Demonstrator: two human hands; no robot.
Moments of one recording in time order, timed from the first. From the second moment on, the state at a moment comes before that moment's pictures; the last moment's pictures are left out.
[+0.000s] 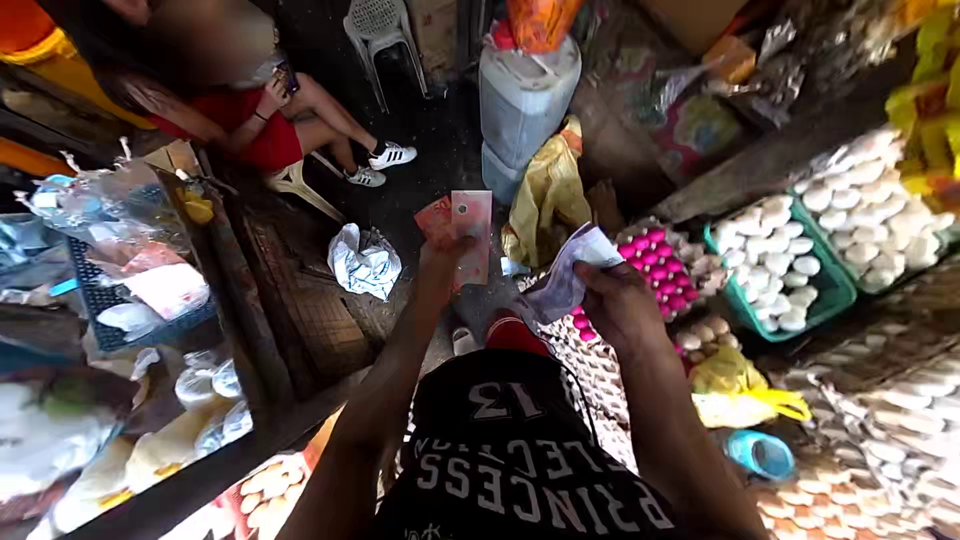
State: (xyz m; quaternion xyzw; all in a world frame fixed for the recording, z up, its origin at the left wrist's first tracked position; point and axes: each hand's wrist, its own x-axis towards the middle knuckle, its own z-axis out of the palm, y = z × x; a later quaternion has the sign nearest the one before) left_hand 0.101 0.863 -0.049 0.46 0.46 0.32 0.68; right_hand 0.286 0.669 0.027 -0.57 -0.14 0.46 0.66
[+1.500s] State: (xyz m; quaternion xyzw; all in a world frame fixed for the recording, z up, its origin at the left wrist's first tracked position) left_hand 0.422 1.842 -0.059 0.57 0.43 0.18 0.67; right_hand 0.629 1.566 -0.074 -0.69 -0.03 0.42 0.59
